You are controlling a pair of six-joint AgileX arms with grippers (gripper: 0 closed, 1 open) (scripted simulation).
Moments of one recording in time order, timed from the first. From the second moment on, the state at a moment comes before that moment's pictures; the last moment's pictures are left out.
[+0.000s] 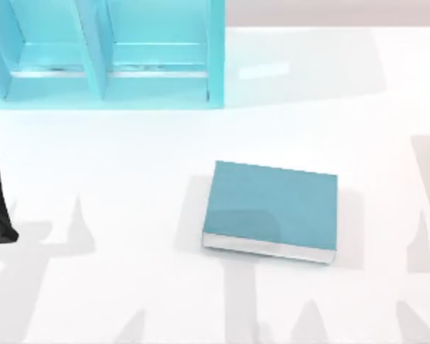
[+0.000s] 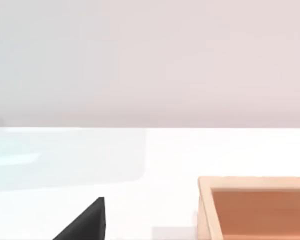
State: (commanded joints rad) left arm -0.17 0.14 0.22 -0.14 -0.07 -0.29; right arm 0.00 0.00 0.00 0.00 0.00 0.00
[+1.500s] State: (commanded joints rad) left arm 0.00 0.00 0.00 0.00 0.00 0.00; right arm -0.18 0.77 0.67 -0.54 0.00 -0.18
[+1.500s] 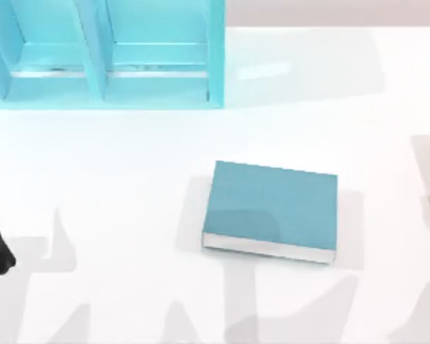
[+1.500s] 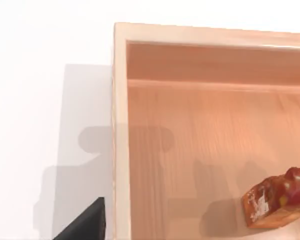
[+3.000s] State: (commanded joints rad) left arm 0.00 0.00 0.00 0.00 0.00 0.00; right arm -0.42 1.93 1.53 -1.16 0.00 -0.40
